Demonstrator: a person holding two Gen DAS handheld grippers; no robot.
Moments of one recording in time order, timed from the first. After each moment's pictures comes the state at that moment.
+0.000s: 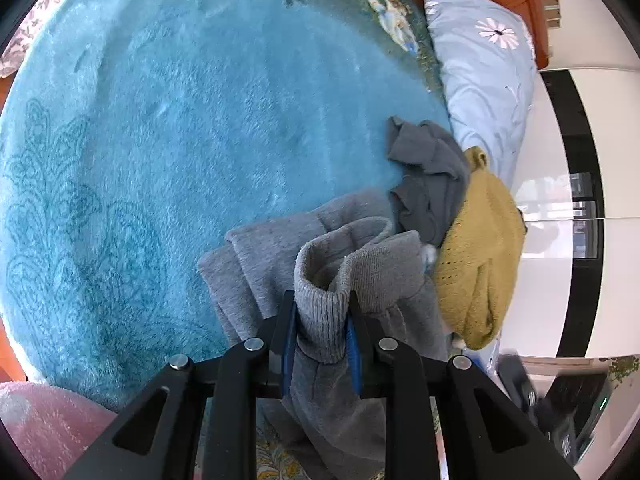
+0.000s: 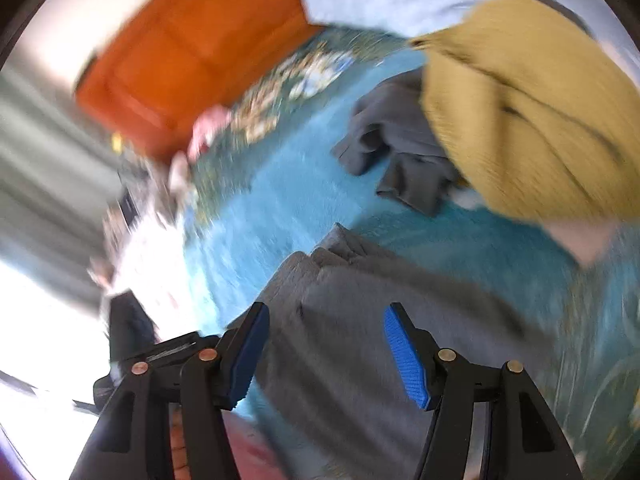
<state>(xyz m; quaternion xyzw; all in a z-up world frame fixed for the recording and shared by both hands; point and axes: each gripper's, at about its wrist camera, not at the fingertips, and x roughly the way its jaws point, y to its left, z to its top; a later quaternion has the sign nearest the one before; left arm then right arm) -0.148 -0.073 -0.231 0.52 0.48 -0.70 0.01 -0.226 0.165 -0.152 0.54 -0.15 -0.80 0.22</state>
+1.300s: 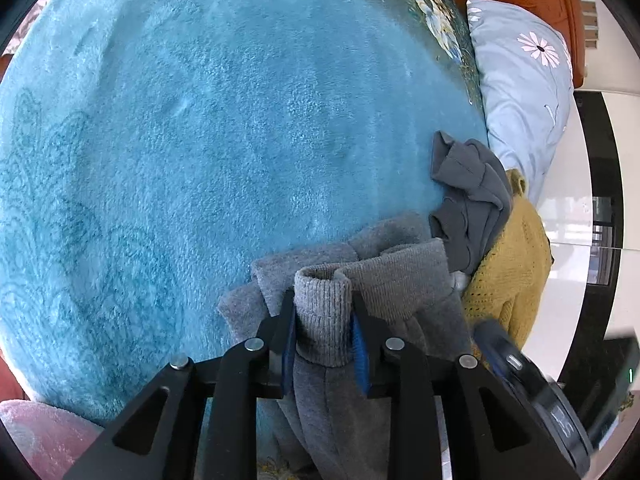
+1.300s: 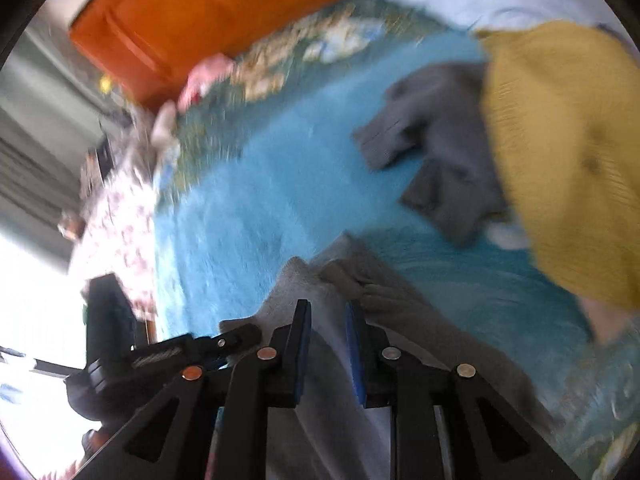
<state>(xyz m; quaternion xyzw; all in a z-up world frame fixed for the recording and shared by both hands) -0.186 -0.082 -0.263 0.54 0.49 -0.68 0.05 -0.248 0.151 -0.168 0.56 -0.08 -0.79 0.22</state>
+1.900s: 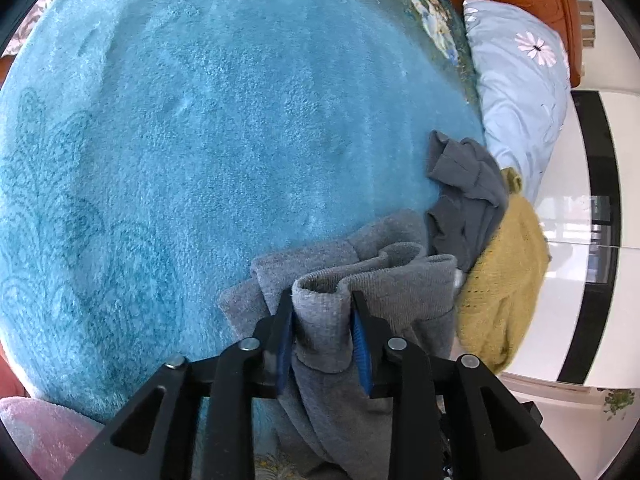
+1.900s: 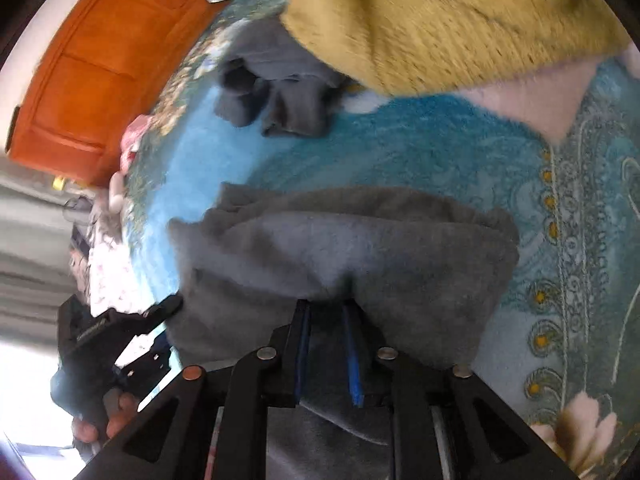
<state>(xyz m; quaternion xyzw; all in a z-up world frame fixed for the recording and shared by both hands) -0.179 -0.084 -0.259 0.52 0.51 -0.68 0.04 -0.200 0.225 -0.232 0.60 -0.24 -0.75 0.12</state>
